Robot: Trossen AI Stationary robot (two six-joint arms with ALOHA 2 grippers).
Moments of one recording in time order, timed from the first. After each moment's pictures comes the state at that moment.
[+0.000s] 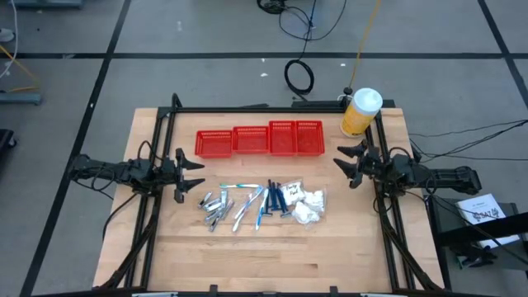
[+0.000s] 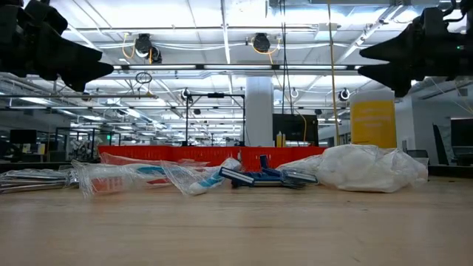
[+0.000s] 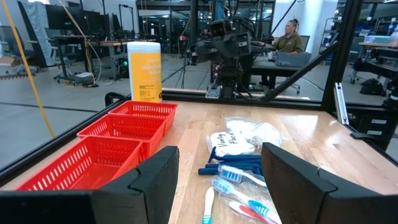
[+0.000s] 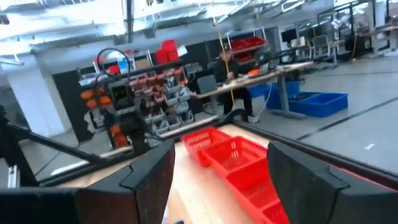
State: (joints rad) left arm -0.20 0.01 0.04 -0.04 -0.28 -0.03; right arm -0.01 0.04 0.02 0.19 0.34 0.21
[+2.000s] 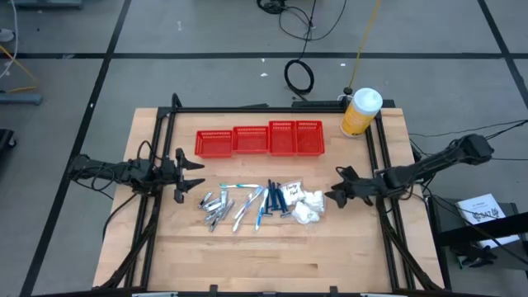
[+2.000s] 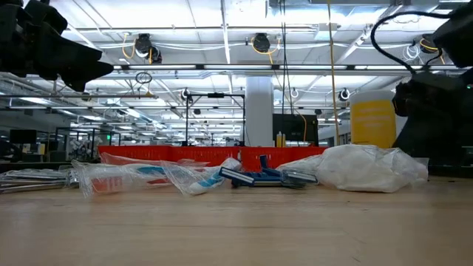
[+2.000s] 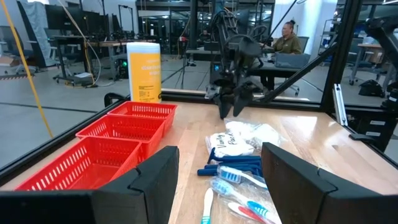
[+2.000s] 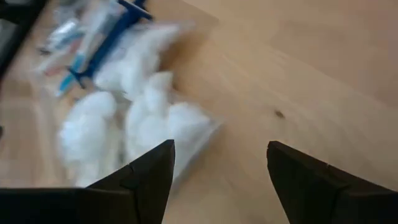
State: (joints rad) left arm -0.20 0.01 0.04 -0.03 -0.28 -0.03; right arm 0.29 0.73 0.09 -0.10 0.31 1.12
